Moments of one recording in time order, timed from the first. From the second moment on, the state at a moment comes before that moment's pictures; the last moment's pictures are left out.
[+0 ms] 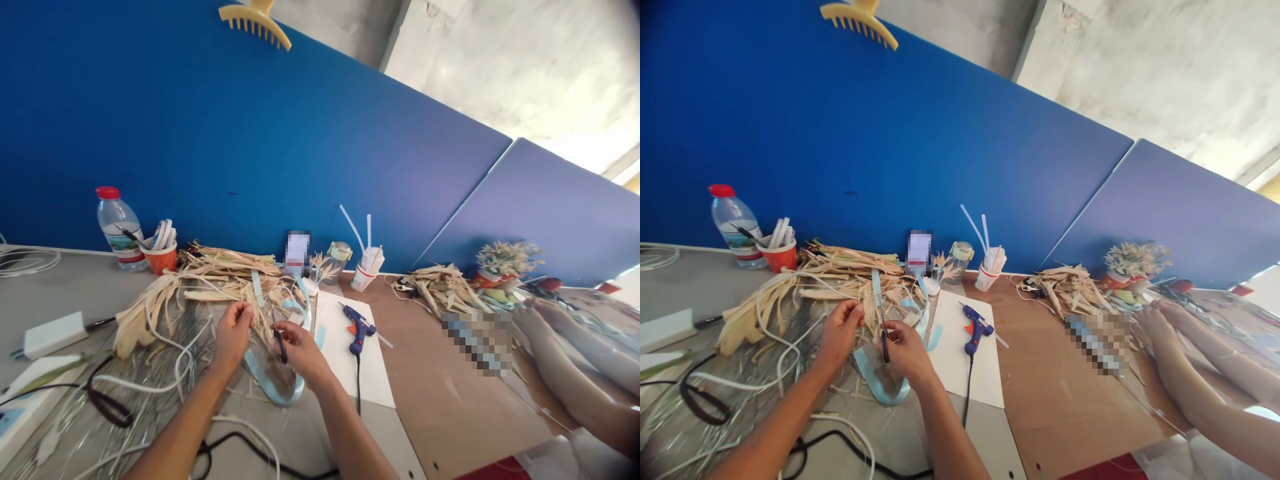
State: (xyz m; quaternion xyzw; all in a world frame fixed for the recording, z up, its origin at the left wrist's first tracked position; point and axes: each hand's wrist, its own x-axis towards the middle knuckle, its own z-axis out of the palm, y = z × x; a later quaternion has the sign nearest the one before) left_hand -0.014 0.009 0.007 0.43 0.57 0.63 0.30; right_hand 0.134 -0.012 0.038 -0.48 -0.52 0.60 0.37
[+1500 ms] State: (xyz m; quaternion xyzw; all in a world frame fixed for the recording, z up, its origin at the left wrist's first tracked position) left_hand -0.009 0.008 0.005 0.42 0.45 0.60 0.51; right_hand 0.136 -0.009 0.026 -0.40 -0.59 0.59 0.38
